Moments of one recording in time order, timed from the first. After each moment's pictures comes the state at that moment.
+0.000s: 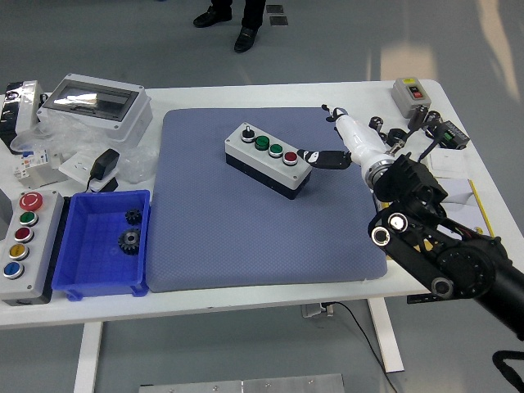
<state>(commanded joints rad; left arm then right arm) -0.01 0.15 -1.49 -0.18 1.59 0.01 0.29 0.61 -0.23 0.81 1.28 -1.87 -0.15 -0.53</state>
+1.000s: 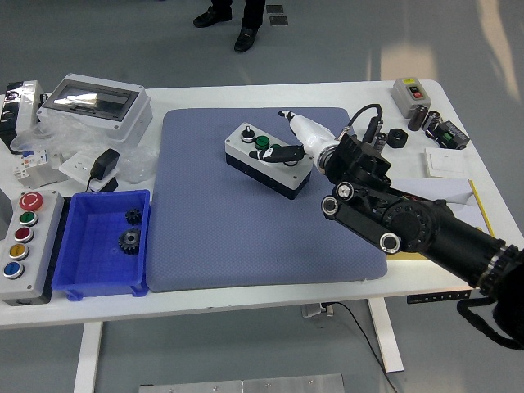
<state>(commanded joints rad) -0.01 0.16 -1.48 -0.18 1.58 0.01 0.30 0.91 -0.08 0.48 0.93 -1.48 -0.19 -0.49</state>
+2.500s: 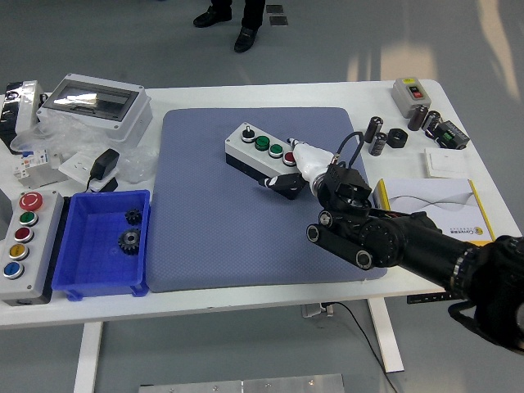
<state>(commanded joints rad) -0.01 0.16 -1.48 -0.18 1.59 0.00 0.30 0.92 0.00 0.24 0.73 -1.44 -0.30 -0.49</state>
